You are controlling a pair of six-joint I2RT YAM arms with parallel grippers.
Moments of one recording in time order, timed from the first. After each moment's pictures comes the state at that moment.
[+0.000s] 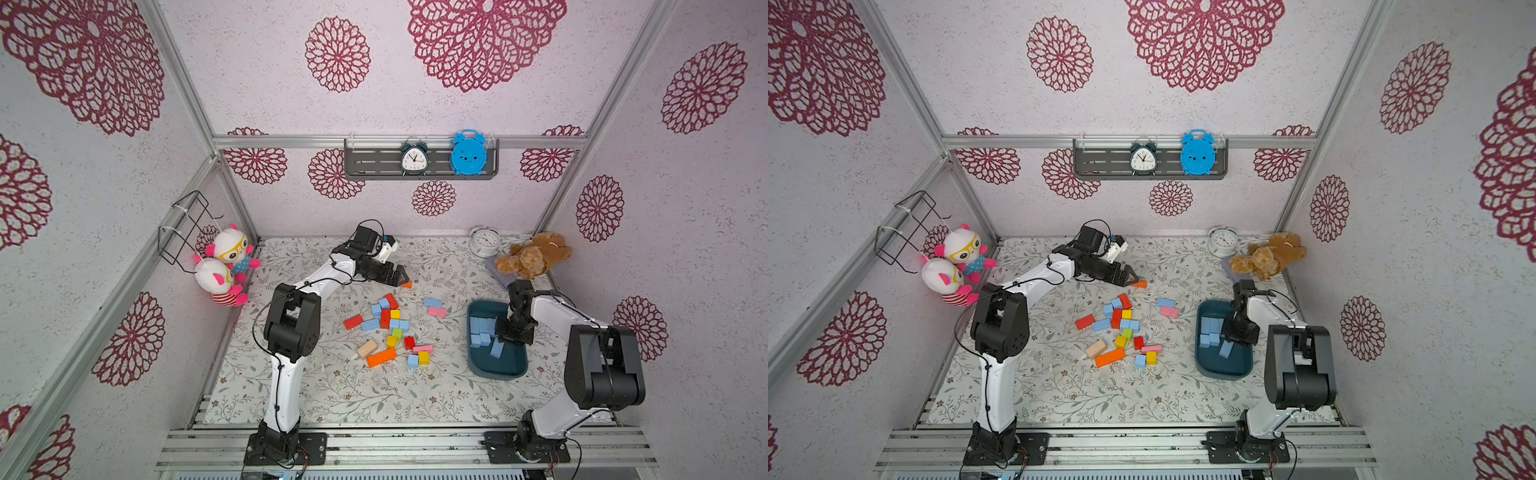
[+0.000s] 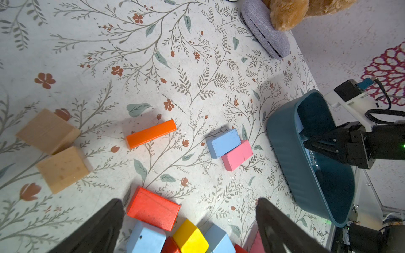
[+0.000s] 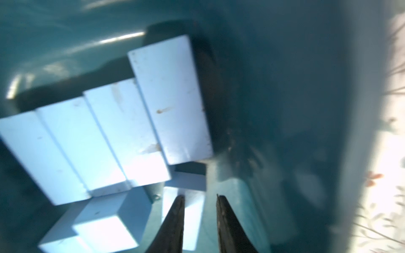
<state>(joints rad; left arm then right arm) -0.40 2.16 1.79 -0.60 0.52 -0.05 0.00 1.62 0.98 -0.85 0.04 0.31</state>
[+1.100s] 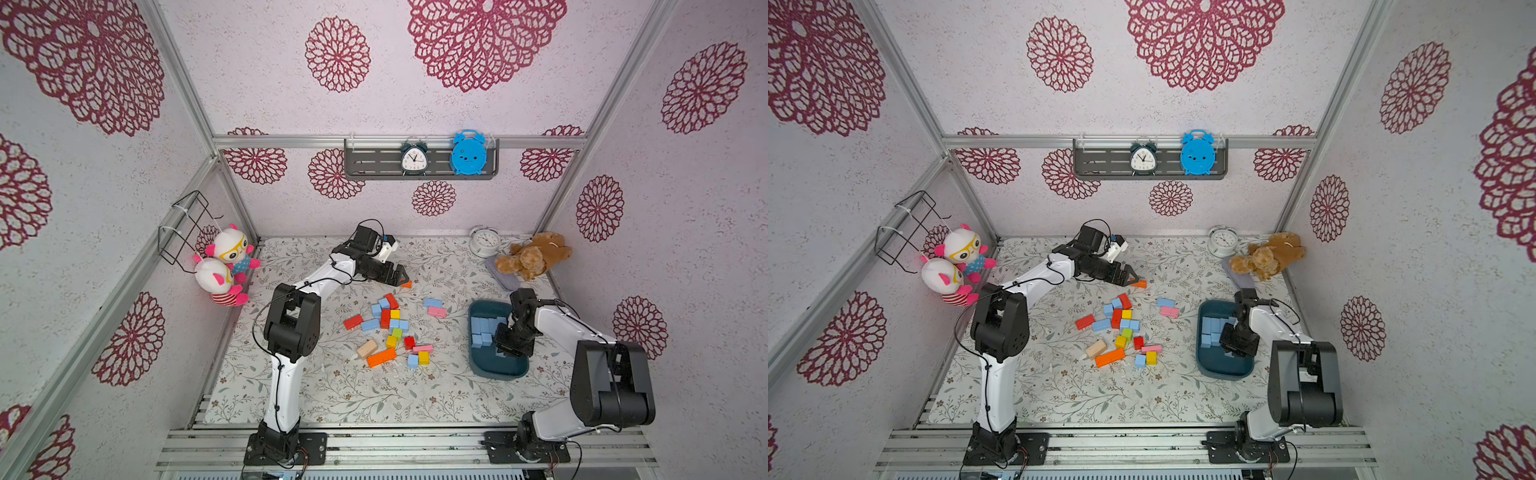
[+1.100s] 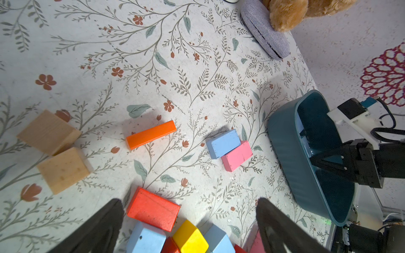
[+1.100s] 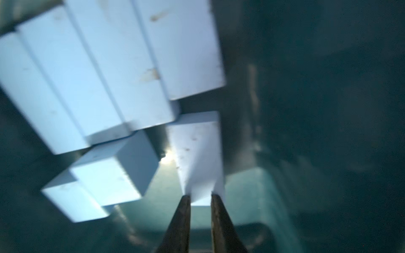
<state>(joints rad) -0.40 2.16 1.80 -0.60 0.52 -0.05 0.00 1.50 0.88 -0.89 -0.03 0.39</state>
